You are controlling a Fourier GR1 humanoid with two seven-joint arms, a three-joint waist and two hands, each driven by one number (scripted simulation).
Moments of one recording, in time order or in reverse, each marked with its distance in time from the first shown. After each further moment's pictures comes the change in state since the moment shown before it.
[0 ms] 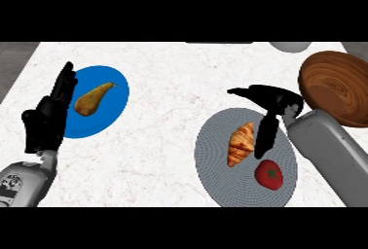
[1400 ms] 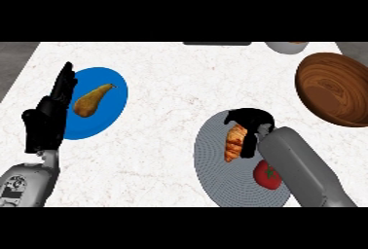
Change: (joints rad) left arm 0.013 -0.113 0.118 -0.013 -0.122 -0.111 0.017; right arm 0.071 0.192 0.003 0.311 0.461 -0.014 -0.219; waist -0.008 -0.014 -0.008
